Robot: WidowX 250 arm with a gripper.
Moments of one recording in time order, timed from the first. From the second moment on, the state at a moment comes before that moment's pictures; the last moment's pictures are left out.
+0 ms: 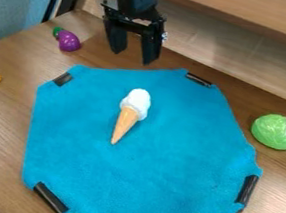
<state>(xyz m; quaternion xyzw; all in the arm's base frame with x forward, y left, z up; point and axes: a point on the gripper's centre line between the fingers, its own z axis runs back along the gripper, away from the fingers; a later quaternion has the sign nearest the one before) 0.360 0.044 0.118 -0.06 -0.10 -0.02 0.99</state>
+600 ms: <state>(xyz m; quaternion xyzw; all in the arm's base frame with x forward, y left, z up) 0.358 0.005 0.096 -0.05 -0.08 -0.06 0.99</state>
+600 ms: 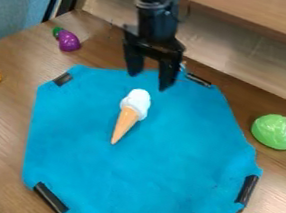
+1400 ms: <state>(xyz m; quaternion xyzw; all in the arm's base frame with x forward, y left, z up) 0.342 -0.116 0.075 -0.07 -0.07 -0.12 0.99</state>
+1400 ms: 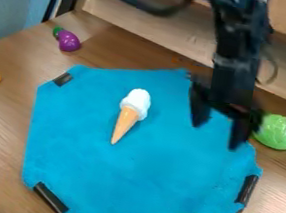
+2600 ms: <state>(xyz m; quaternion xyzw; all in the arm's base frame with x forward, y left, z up) 0.333 -0.167 0.027 -0.02 -0.05 -0.10 0.99</state>
